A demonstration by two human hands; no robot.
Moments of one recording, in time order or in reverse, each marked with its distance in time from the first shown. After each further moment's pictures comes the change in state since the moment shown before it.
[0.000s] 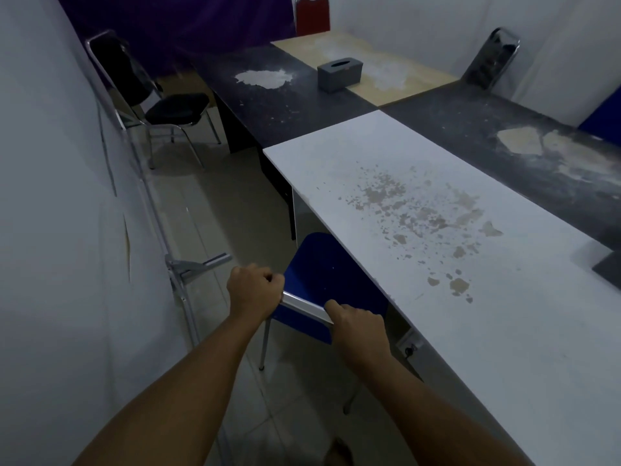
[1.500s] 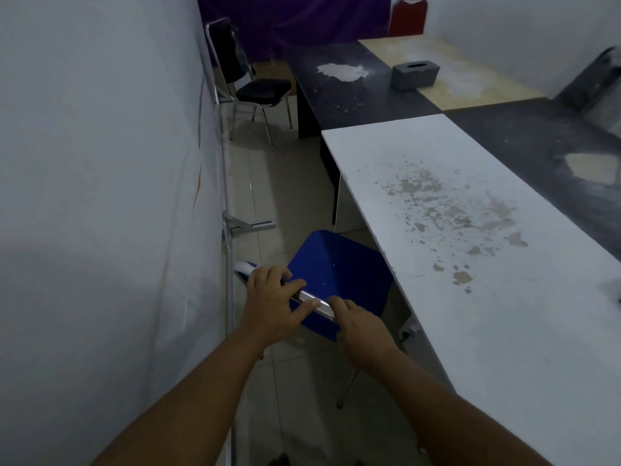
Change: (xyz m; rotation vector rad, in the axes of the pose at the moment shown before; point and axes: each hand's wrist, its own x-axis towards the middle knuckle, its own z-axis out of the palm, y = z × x) left_hand -0.205 0.048 -0.005 0.258 0.153 0.183; right_hand -0.116 0.032 -0.046 0.234 -0.328 -0.297
